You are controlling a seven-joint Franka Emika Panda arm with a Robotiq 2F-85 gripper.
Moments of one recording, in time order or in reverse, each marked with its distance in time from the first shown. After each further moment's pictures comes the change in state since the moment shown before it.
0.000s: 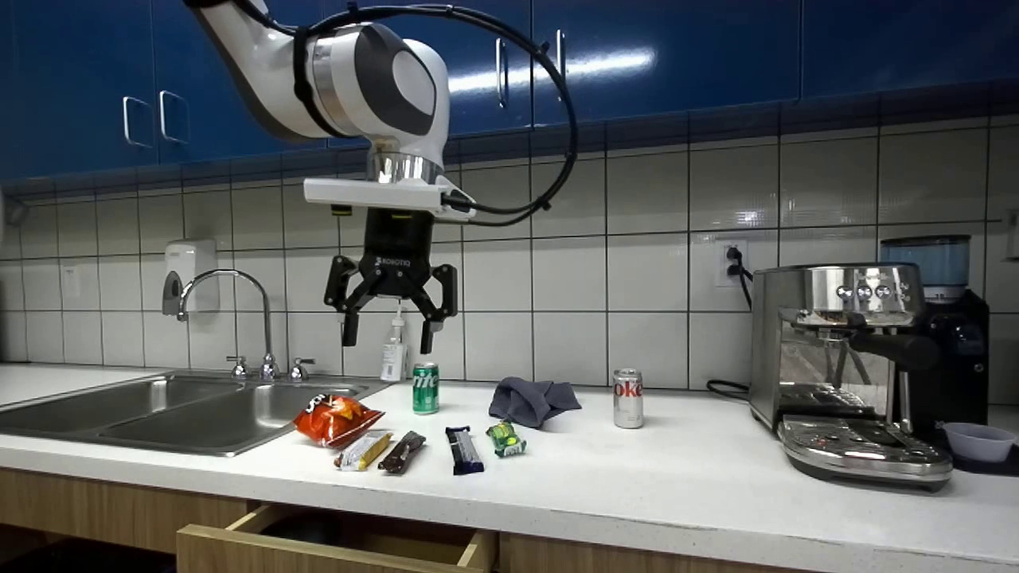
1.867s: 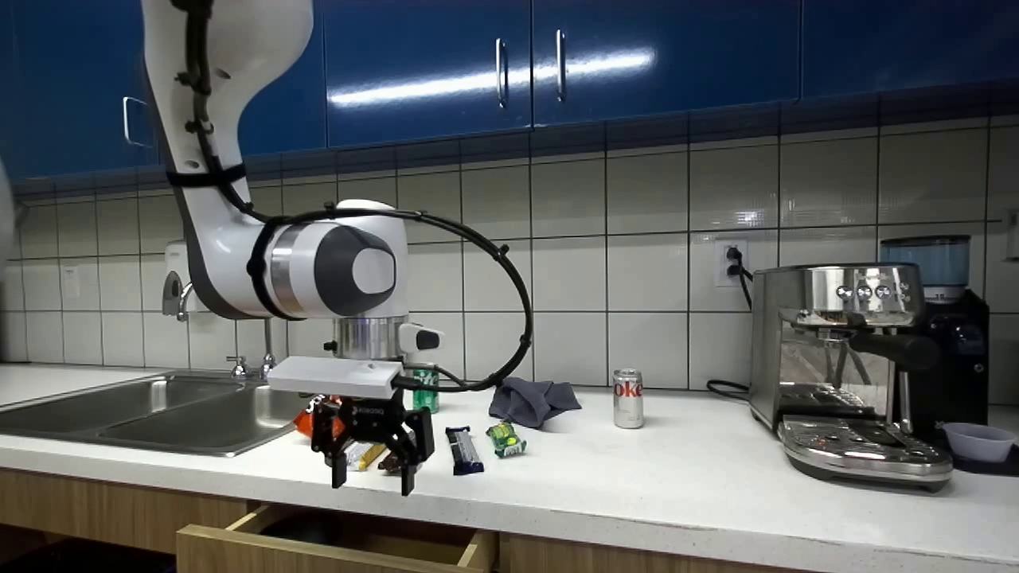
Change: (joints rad) arm 0.025 0.370 0.090 -0.177 0.000 0.664 0.186
